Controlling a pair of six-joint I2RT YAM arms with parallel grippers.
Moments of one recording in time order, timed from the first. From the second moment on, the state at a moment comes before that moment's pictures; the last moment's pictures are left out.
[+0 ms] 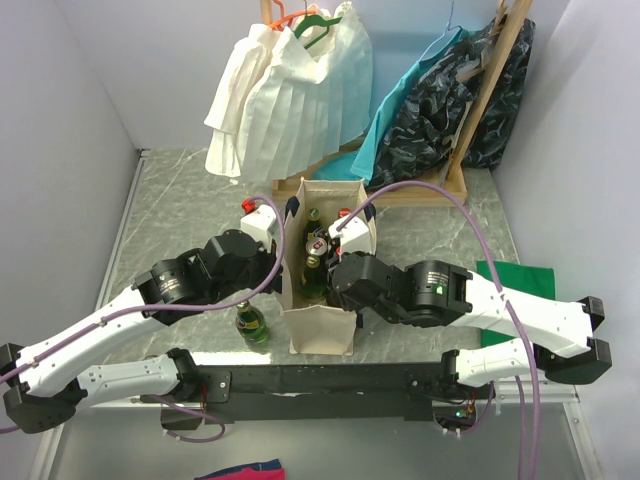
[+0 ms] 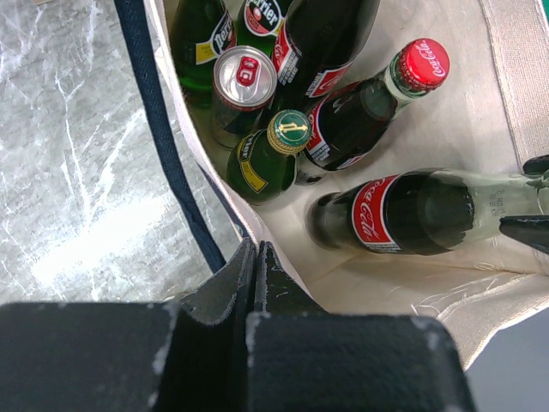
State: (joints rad) left arm -1.00 0.96 1.11 -0.73 -0.29 -0.45; right arm 1.33 1.20 1.40 -1.03 0.59 0.56
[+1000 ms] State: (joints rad) left arm -1.00 0.95 1.11 -0.73 -0.29 -0.45; right arm 1.34 1.21 1.37 -1.01 0.60 0.59
